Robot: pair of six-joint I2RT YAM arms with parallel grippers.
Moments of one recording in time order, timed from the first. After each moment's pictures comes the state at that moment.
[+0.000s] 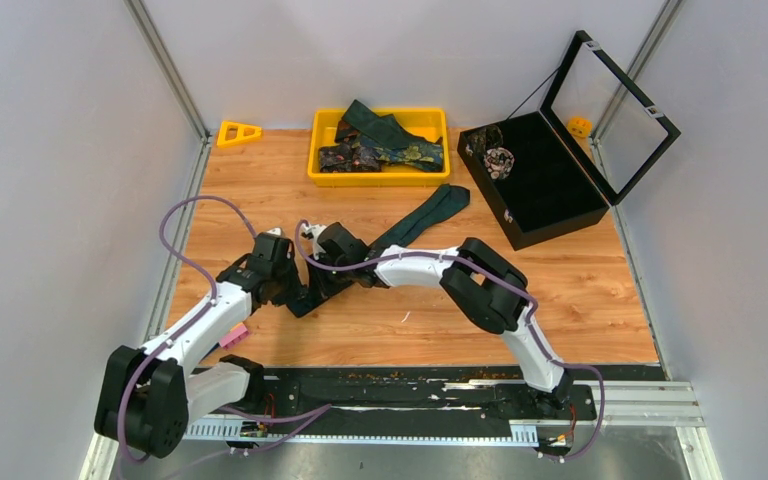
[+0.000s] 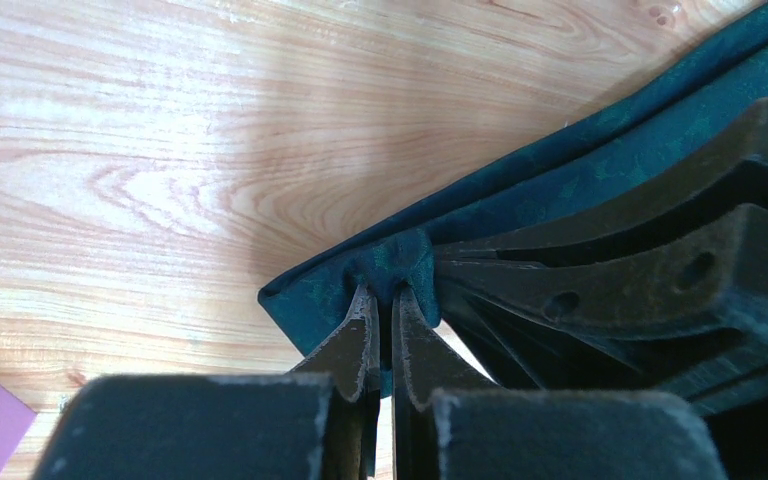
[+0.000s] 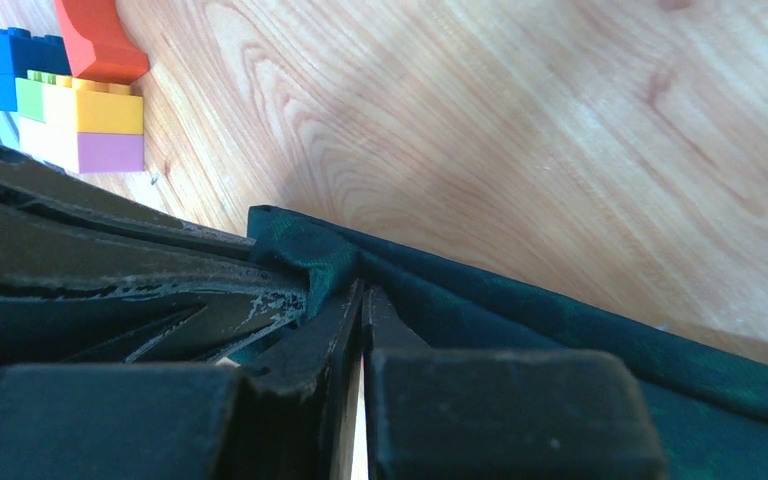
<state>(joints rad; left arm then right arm) -0.32 1.08 0.56 -0.50 -0.04 -0.64 1.02 2.22 1.52 -0.02 -0.31 0.51</state>
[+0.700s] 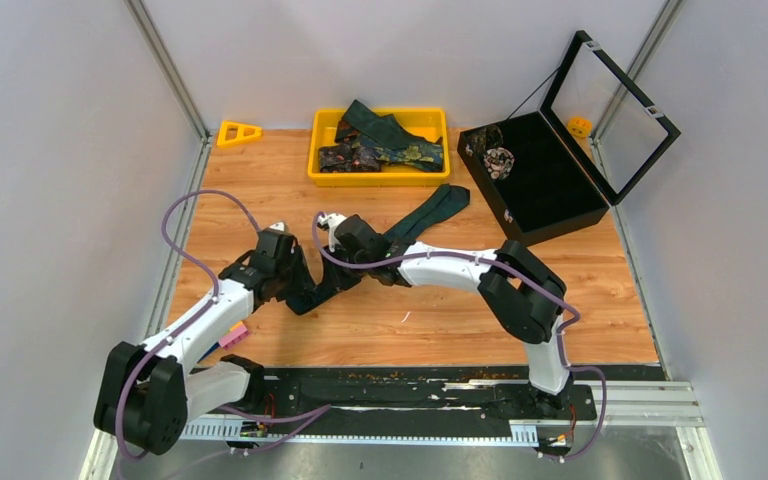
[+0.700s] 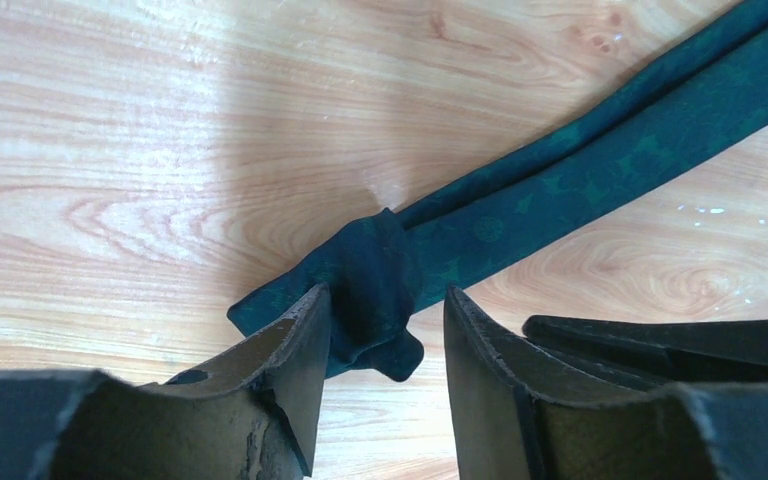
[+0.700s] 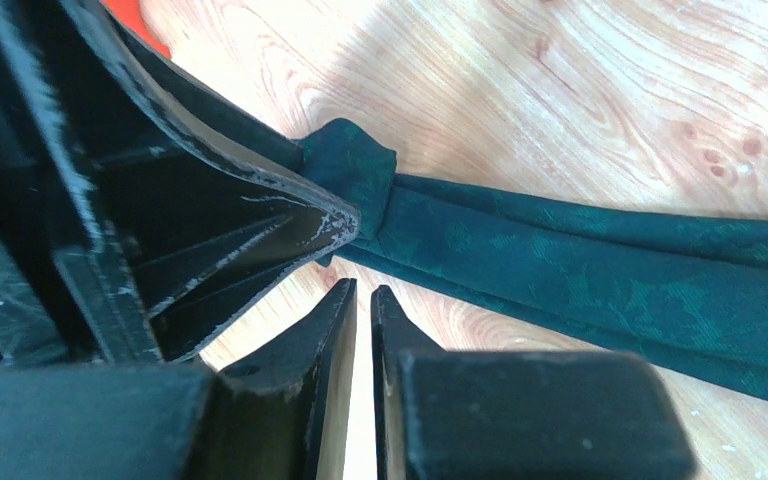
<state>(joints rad) -0.35 1.10 0.58 -0.45 -0.06 -0.65 1.00 1.99 1.37 -0.07 -0.22 0.44</state>
